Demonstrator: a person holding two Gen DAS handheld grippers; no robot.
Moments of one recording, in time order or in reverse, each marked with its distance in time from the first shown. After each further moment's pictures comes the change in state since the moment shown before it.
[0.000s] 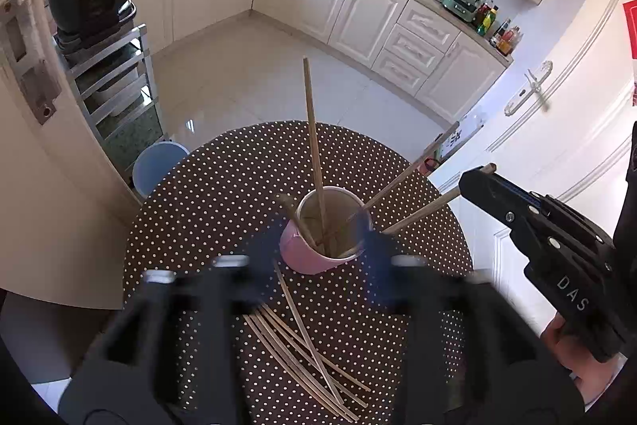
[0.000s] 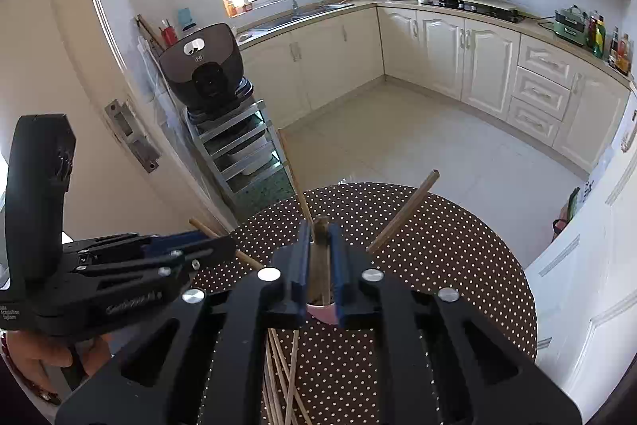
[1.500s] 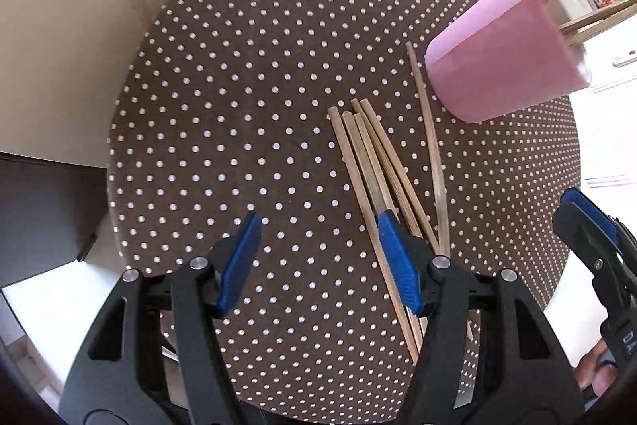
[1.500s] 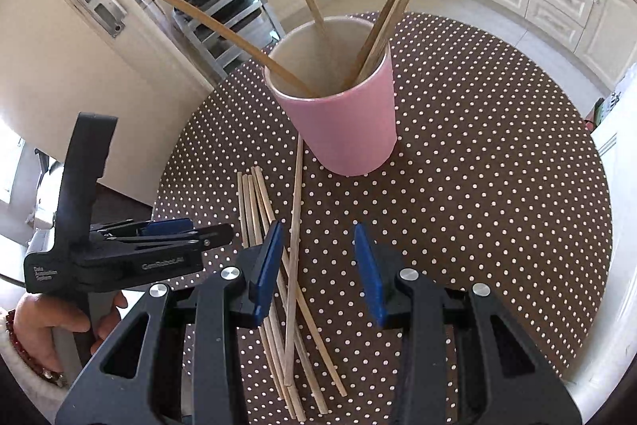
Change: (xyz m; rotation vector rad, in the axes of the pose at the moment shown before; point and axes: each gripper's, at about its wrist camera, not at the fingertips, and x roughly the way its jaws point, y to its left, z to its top) left arm 0.123 0.091 -0.139 -0.212 0.461 0.211; right arm 0.086 -0.005 -0.119 0.064 0.398 0.057
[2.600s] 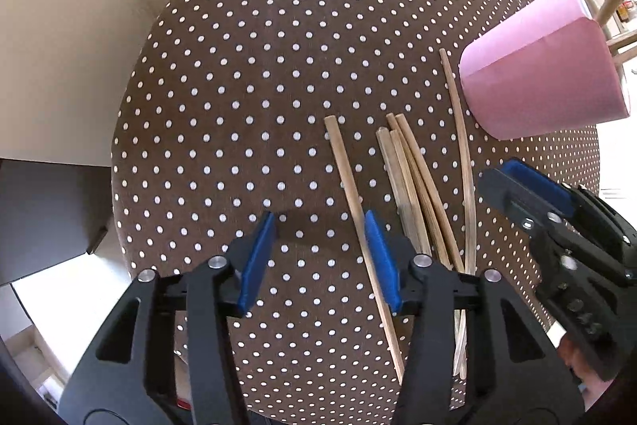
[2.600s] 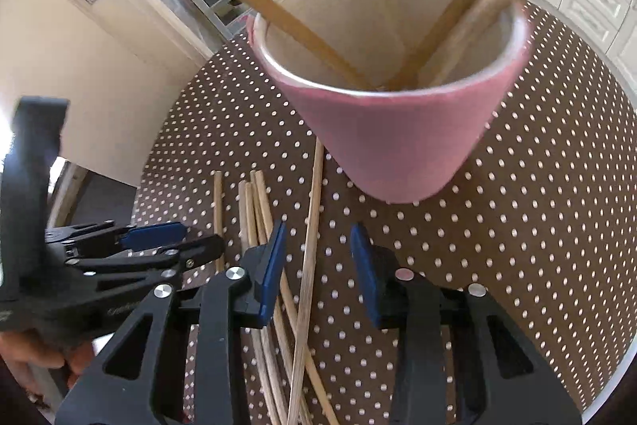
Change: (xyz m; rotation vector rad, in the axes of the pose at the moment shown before) left arm 0.016 -0.002 0.040 -0.015 0.025 0.043; right arm 0.092 0.018 0.039 -0.064 0.100 0.034
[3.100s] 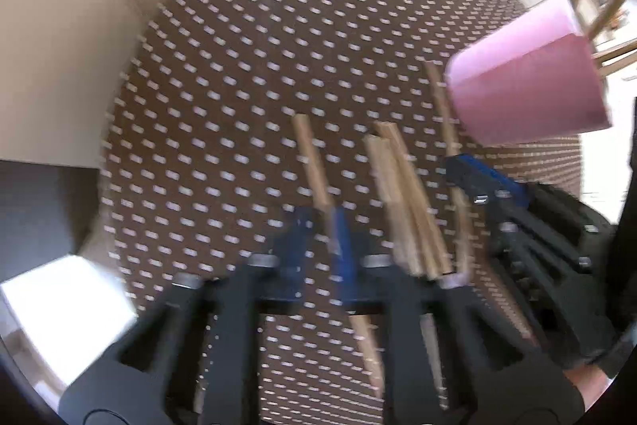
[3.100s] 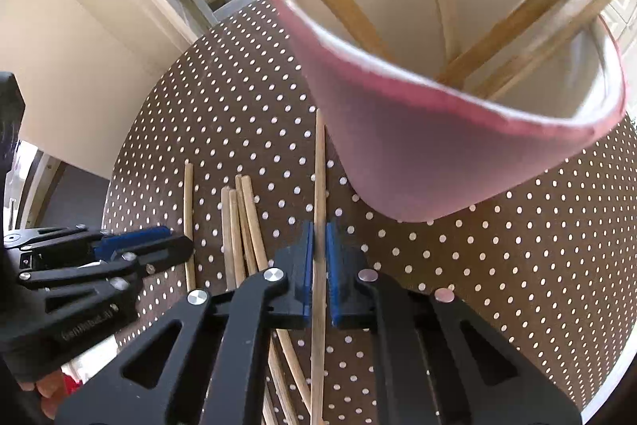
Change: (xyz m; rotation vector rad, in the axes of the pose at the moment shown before) left arm 0.002 0.005 0.006 -0.020 0.002 -0.101; right arm 0.034 0.023 0.017 -0.041 0.037 -0.074
